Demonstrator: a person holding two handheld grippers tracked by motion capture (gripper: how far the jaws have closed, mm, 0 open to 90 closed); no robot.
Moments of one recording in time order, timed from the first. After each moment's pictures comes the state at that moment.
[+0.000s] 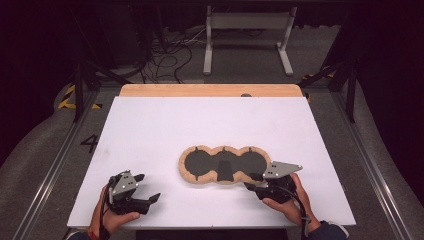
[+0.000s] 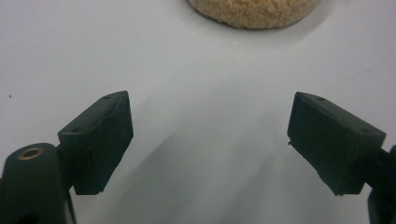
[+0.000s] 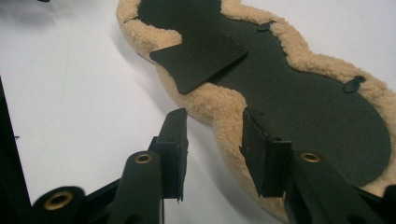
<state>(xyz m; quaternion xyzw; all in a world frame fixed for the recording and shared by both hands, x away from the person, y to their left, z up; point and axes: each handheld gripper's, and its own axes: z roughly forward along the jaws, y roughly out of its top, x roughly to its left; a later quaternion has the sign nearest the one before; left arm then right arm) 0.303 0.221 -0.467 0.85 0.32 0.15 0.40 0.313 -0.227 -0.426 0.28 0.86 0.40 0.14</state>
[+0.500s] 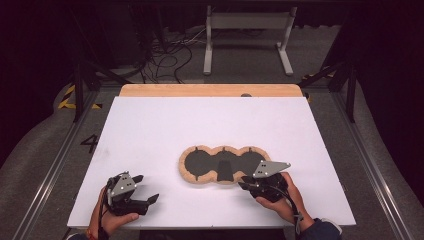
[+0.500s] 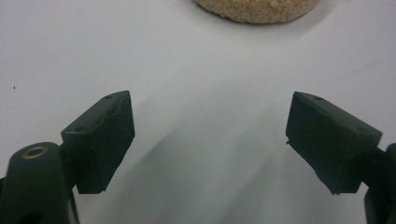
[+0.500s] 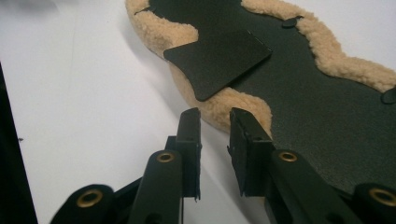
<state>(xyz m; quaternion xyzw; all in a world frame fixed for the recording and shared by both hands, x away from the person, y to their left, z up) 0.301 0.225 -0.468 0.84 0.33 0.16 0.40 0.318 -0.206 -0.428 0.27 0.88 0.38 0.12</state>
